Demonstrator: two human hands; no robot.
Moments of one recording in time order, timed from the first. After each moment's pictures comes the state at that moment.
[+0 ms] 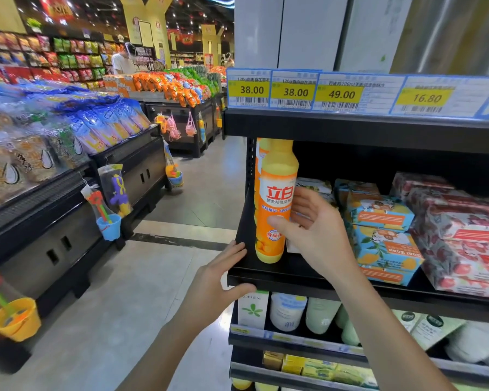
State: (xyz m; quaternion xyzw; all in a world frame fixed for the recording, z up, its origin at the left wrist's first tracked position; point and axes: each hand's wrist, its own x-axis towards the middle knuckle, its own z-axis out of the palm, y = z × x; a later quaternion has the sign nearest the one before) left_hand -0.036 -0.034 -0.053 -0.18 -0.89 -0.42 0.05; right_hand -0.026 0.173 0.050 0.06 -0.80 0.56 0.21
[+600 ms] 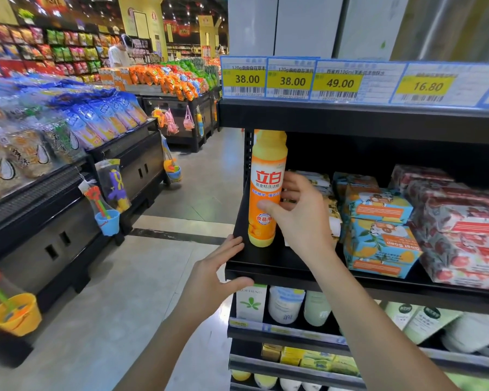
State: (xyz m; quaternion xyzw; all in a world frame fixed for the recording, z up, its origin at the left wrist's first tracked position) left_hand -0.034 -0.033 -0.053 -0.16 -0.87 -0.47 0.04; right_hand -0.046 0.151 0.054 0.02 -0.82 0.51 0.26
